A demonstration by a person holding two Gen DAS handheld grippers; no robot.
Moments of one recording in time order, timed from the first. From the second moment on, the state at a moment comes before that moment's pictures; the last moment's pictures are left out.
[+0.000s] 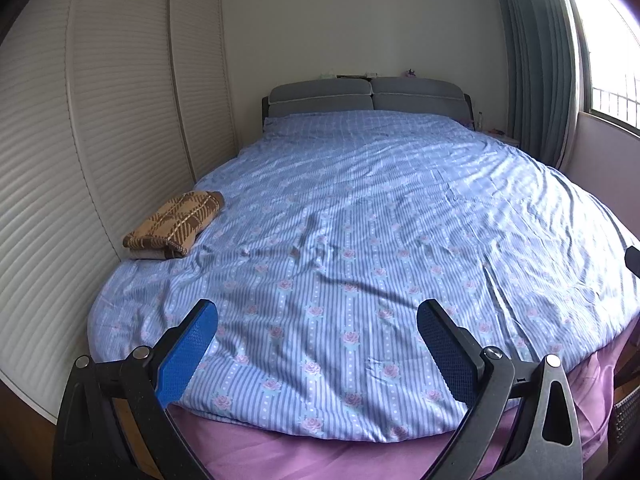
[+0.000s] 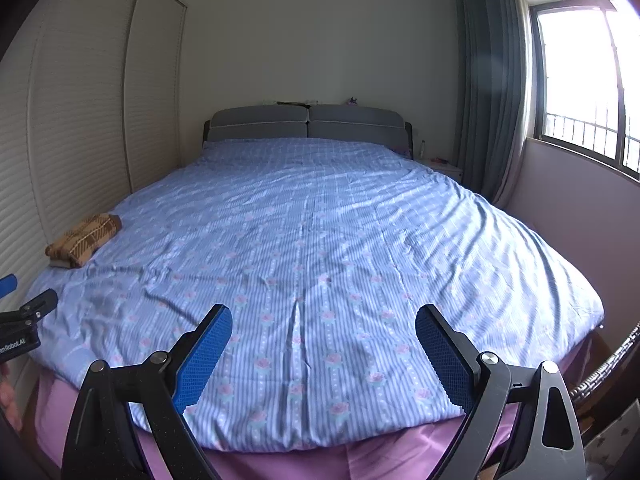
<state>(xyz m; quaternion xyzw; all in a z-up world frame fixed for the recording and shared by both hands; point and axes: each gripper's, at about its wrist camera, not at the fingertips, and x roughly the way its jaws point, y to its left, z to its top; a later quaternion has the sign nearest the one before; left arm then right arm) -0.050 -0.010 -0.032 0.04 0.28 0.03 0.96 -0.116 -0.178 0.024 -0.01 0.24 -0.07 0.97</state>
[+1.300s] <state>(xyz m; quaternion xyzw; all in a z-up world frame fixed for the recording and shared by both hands) -0.055 -0.007 -0.033 0.04 0.28 0.02 0.96 -0.116 -0.175 0.023 -0.01 0.24 -0.06 0.97</state>
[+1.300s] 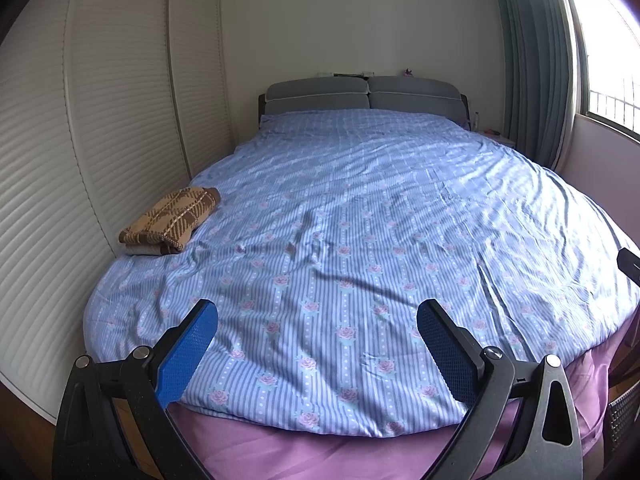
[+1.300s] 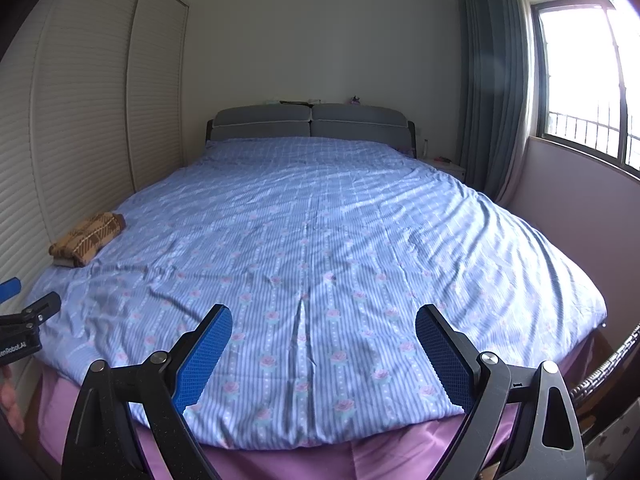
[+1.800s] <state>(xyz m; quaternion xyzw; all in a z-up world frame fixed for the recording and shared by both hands) -0.056 -0.009 -0.032 0.03 0.28 0.01 0.96 -0.117 -0.173 0.023 0.00 0.24 -0.06 0.97</state>
